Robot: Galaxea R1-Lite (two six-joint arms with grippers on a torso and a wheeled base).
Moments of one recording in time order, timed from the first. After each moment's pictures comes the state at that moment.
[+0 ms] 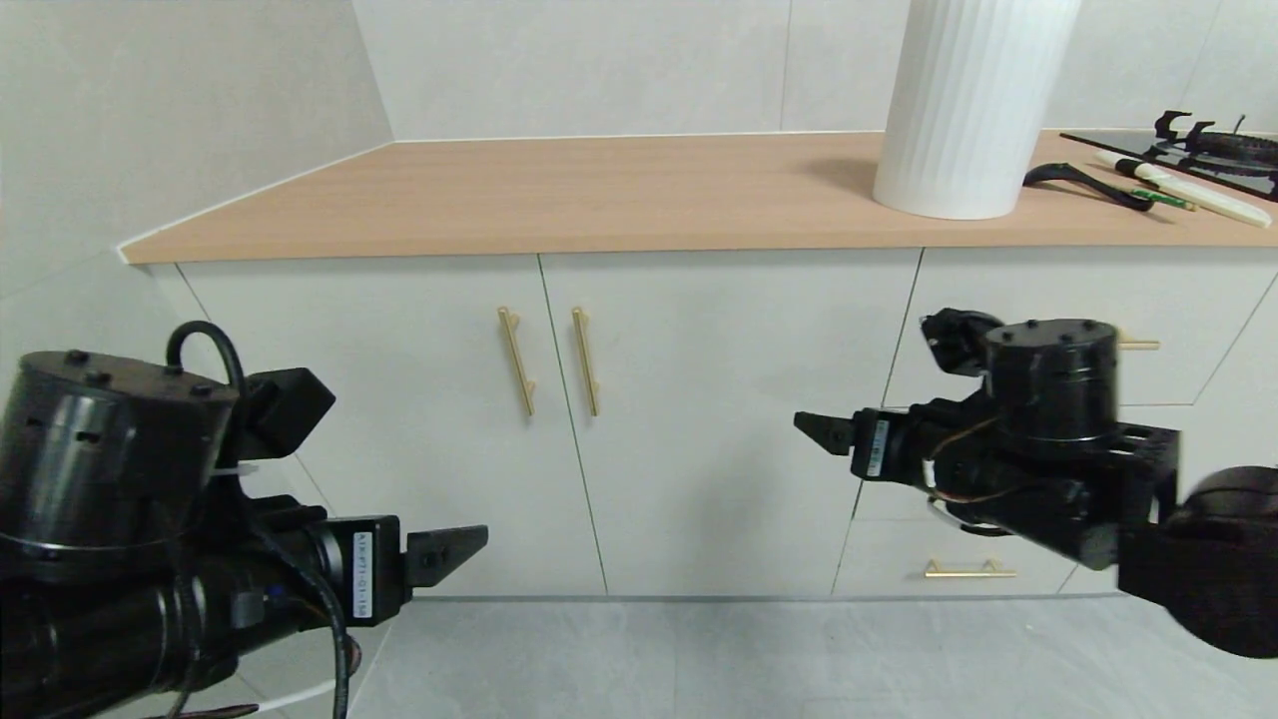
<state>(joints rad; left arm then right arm) -0.55 1.30 -0.73 0.09 0.25 -0.40 0.58 1.71 -0.78 -0.64 -0.18 0.37</state>
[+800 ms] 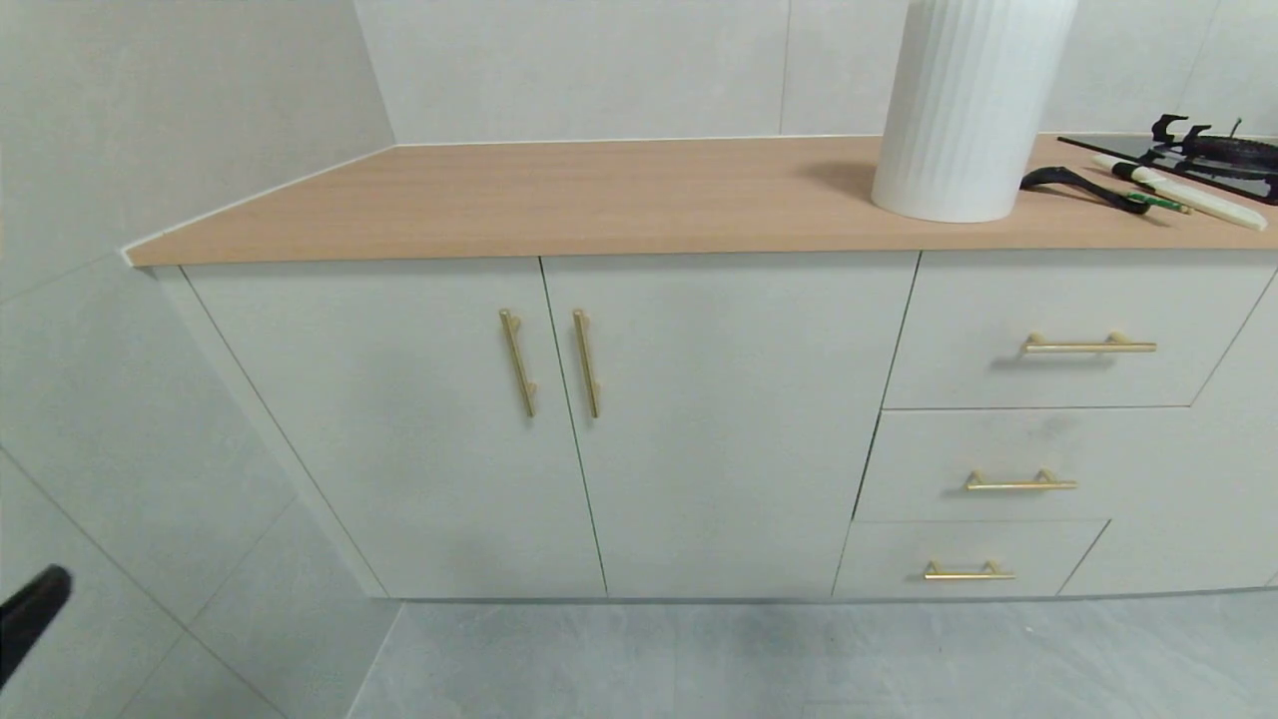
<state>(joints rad) -0.31 0.51 -0.43 -0.11 0.29 0.09 0.28 0.59 -0.37 -0.31 -0.34 -0.05</state>
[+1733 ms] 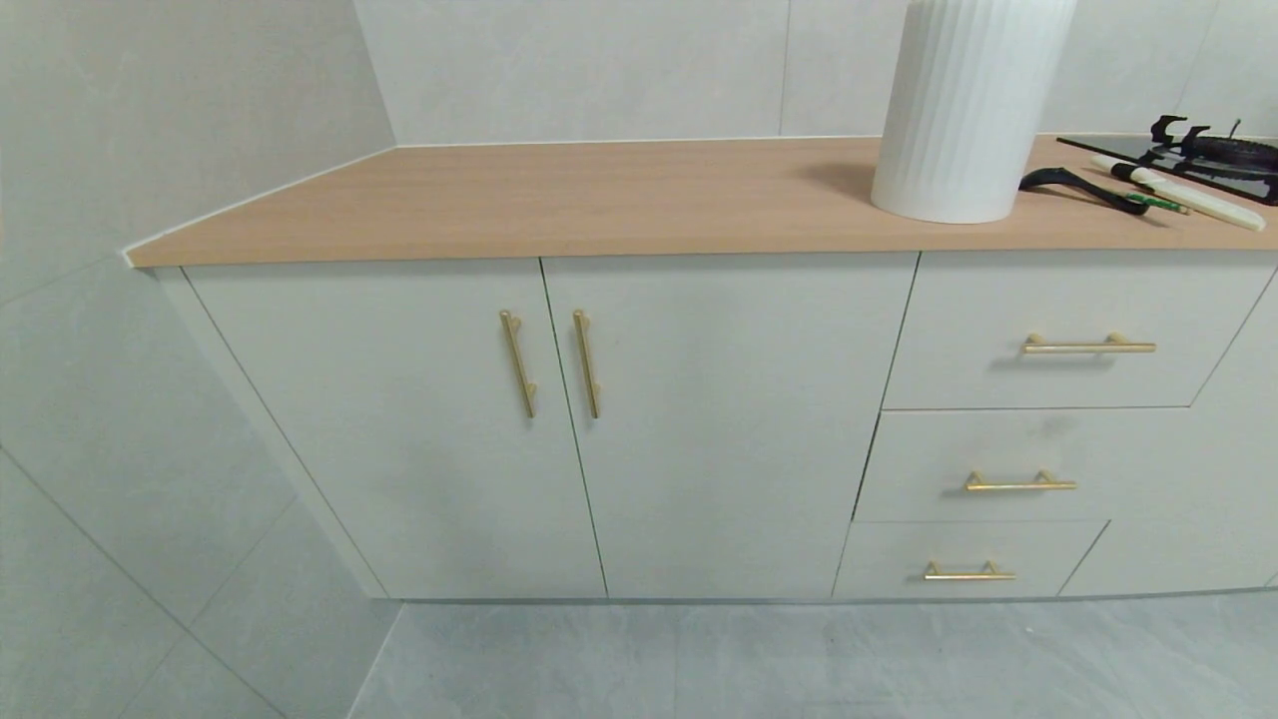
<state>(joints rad) -0.01 0.02 -0.04 -0.12 0.26 0.21 0.00 0.00 -0.03 -0.08 -0.22 -0.04</state>
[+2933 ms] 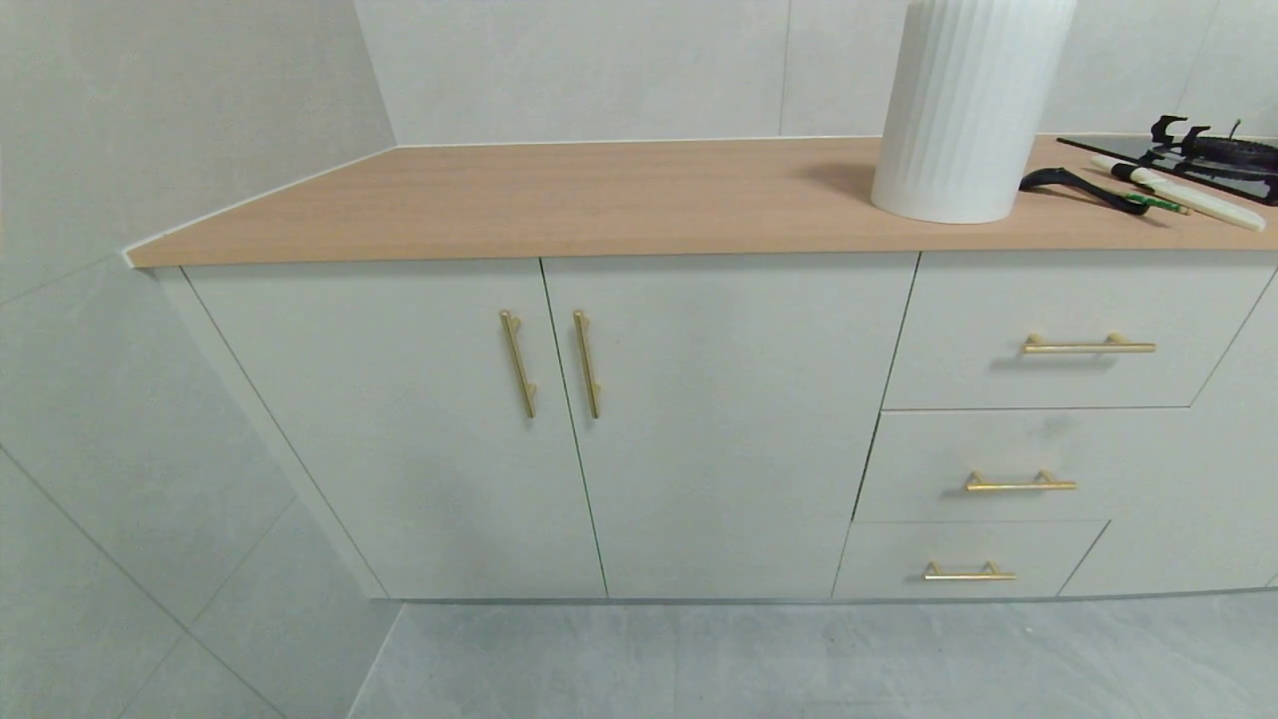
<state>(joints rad) 0.00 0.00 -0.01 -0.01 0.15 0.01 0.00 0.00 0.00 0.01 0.00 0.00</state>
